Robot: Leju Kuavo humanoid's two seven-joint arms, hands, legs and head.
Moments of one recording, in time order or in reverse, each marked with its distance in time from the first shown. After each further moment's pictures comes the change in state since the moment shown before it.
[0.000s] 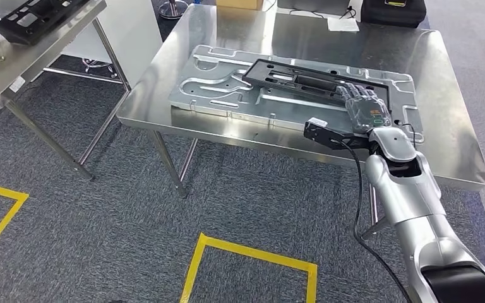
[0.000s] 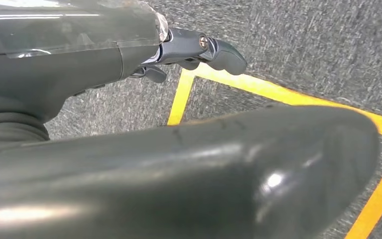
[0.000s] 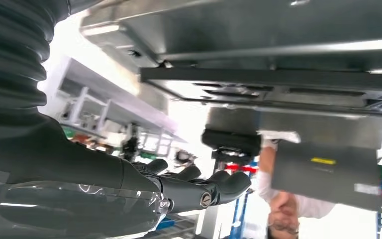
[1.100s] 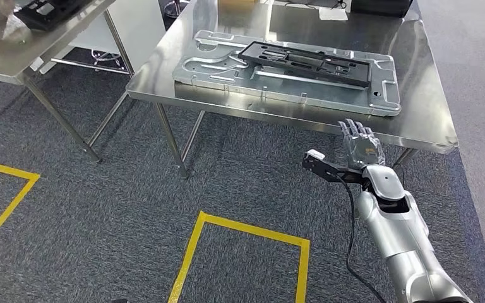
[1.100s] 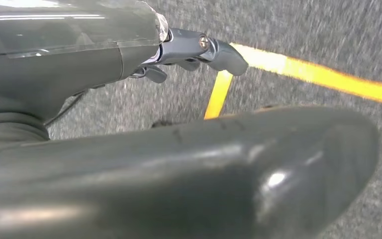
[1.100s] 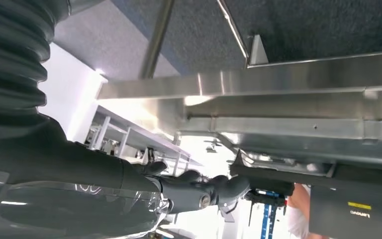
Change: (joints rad) left arm -0.005 -0.014 0.000 0.000 -0.011 0.000 0.001; right arm 0.201 0.061 -0.076 -0.004 0.035 -0.095 0.036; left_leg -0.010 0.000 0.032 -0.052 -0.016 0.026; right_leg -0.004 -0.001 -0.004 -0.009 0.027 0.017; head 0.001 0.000
